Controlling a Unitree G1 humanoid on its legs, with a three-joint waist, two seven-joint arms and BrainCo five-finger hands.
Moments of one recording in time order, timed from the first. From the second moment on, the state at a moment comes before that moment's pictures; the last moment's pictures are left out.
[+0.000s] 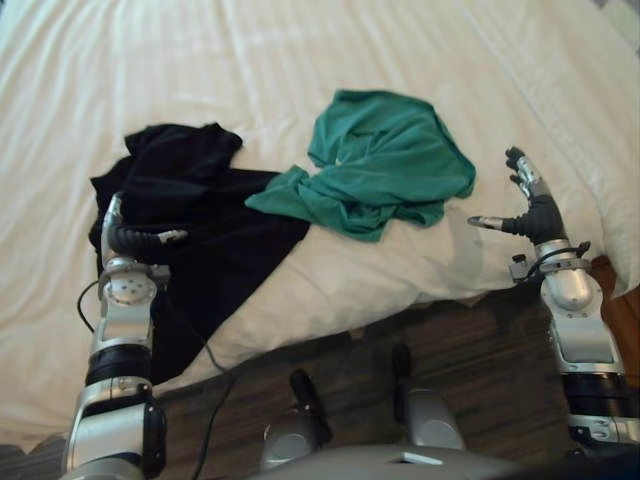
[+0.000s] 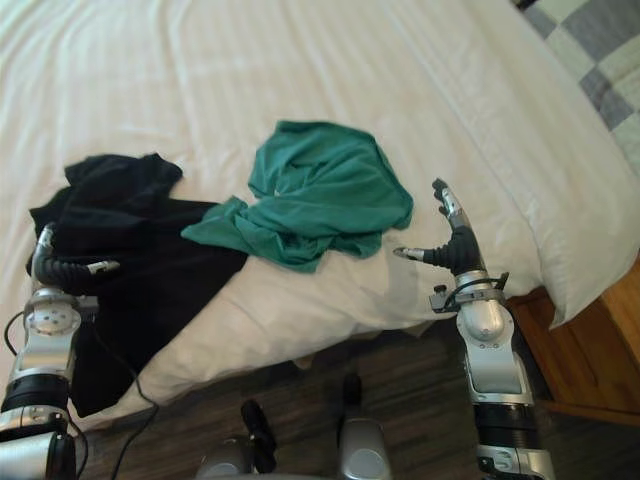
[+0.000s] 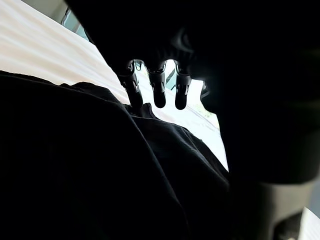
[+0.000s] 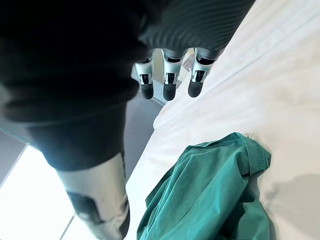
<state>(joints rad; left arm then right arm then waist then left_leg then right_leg) -0.37 0.54 0.32 0.62 0.20 -0.03 0.28 -0.17 -0.41 -0.14 -0.09 -0.10 -0.15 0.03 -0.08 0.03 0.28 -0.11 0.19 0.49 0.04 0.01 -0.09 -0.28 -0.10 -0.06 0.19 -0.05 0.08</state>
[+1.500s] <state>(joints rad) -0.16 0.67 0.01 0.17 -0.03 -0.14 -0.36 -0.55 -0.56 0.12 -0.20 -0.59 0.05 0.11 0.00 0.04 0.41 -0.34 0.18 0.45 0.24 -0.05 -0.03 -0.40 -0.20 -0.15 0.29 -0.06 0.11</state>
